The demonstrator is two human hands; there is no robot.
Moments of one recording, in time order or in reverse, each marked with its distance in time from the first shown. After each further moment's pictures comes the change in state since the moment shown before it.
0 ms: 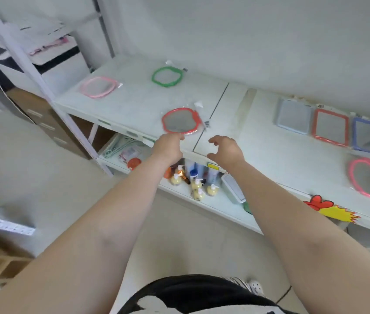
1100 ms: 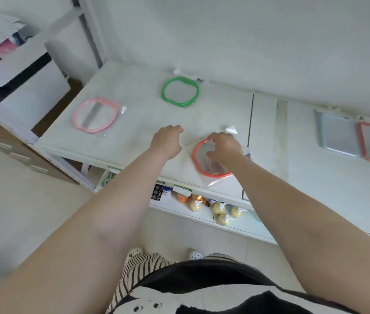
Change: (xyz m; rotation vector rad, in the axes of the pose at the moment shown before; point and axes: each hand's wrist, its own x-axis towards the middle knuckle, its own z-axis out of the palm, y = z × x) left_hand 0.244 -0.144 -0.077 0.112 -0.137 0.174; right_hand 0.226 -0.131 0.060 -0.175 -0.042 0.142
